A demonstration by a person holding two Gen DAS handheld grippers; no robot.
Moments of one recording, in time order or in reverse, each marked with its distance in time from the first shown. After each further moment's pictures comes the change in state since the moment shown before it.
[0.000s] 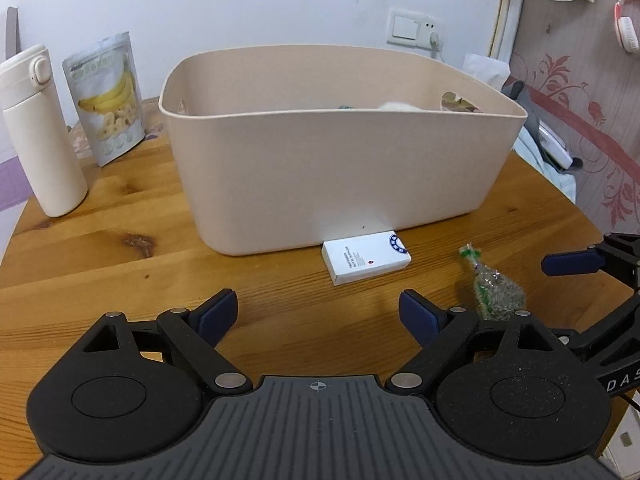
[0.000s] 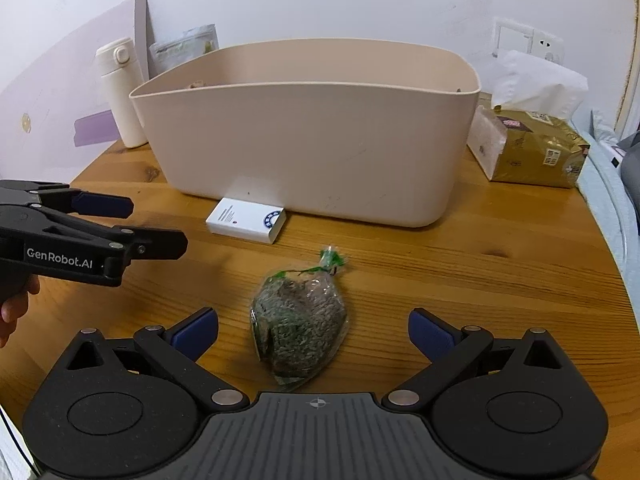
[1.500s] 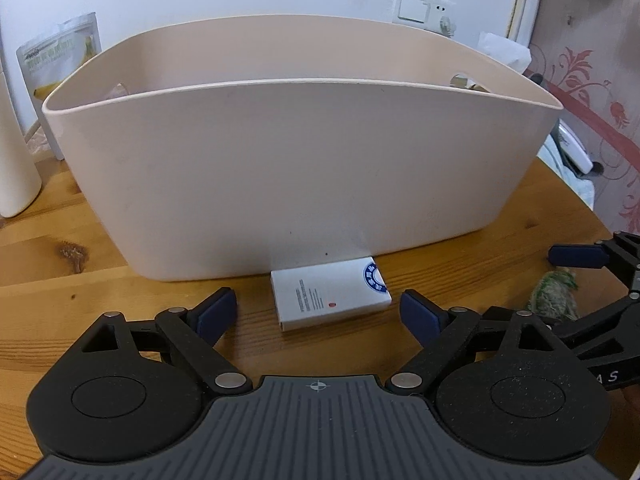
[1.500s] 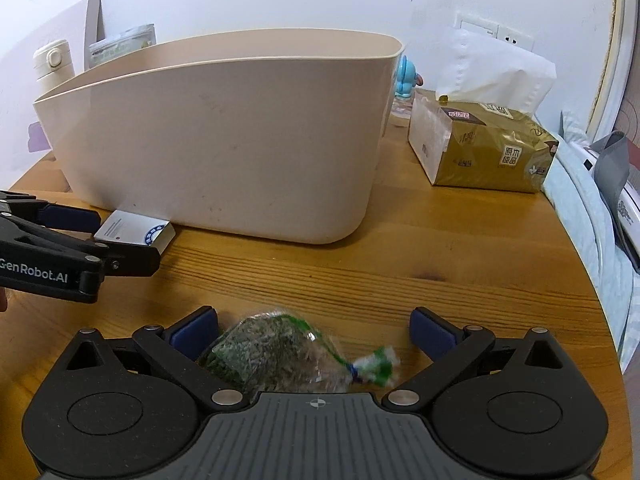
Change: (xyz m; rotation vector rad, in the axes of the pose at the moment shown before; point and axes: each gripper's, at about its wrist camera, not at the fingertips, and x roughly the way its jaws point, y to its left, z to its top) left arm 0.058 -0.032 0.013 -0.037 0.033 0.031; right arm 0.040 -0.057 0.008 0.002 -0.035 -0.108
